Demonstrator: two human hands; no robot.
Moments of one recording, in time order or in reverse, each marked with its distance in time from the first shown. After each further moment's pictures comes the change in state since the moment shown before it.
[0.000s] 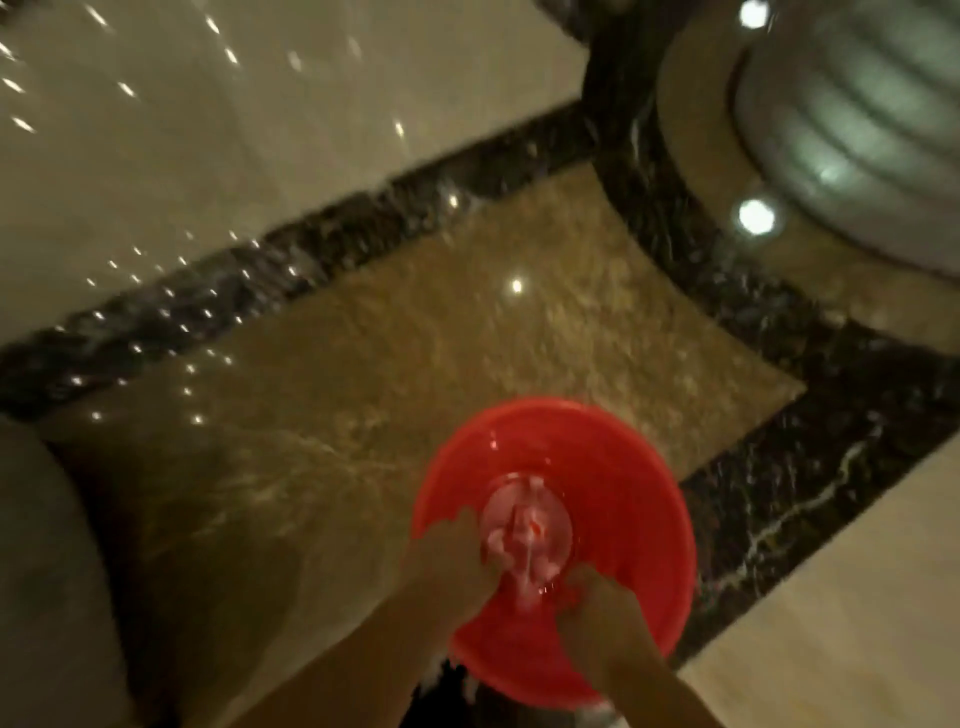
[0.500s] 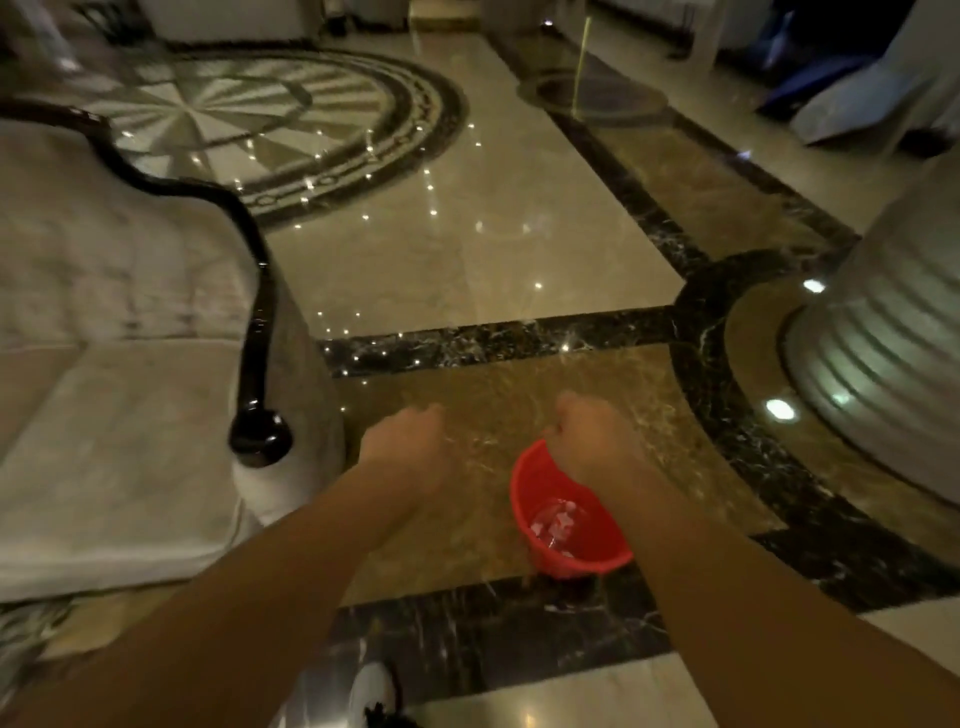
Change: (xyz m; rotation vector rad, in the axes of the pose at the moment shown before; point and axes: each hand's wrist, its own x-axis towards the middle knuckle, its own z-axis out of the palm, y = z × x) left_hand -0.537 -0.038 -0.147 -0.100 0.617 -0.113; right_hand -0.455 -0.151 -0.154 -0.395 0.467 -0.703
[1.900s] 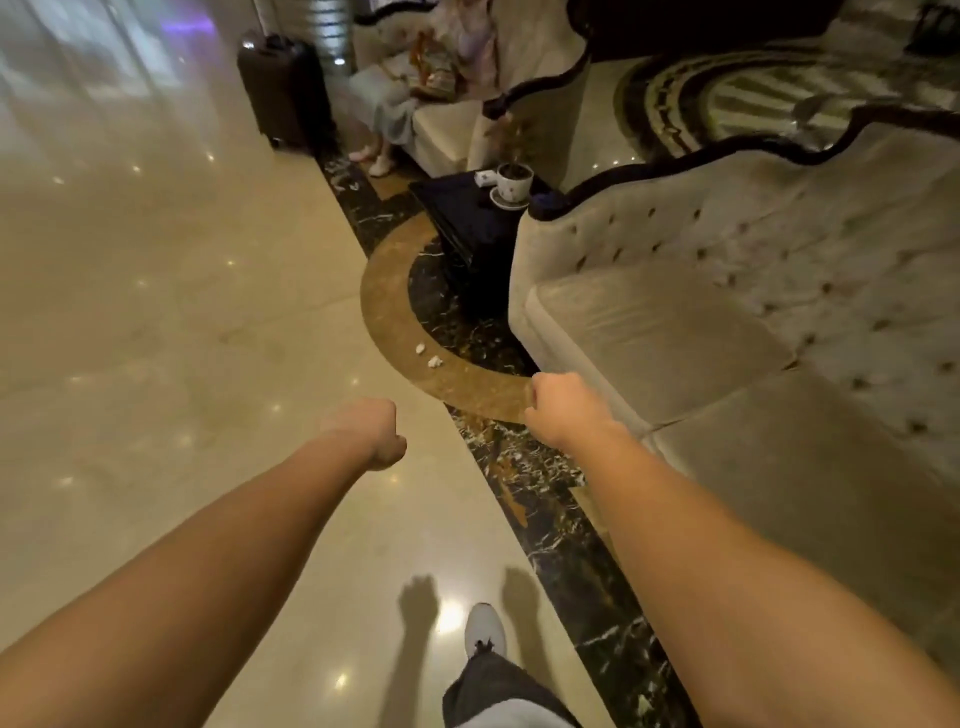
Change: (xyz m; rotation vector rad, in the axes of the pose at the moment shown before) left_hand -0.739 -0.814 -0.139 -0.113 -0.067 -1.339; right_hand -0.395 -1.020 0.293 -0.255 -0.570 -1.192
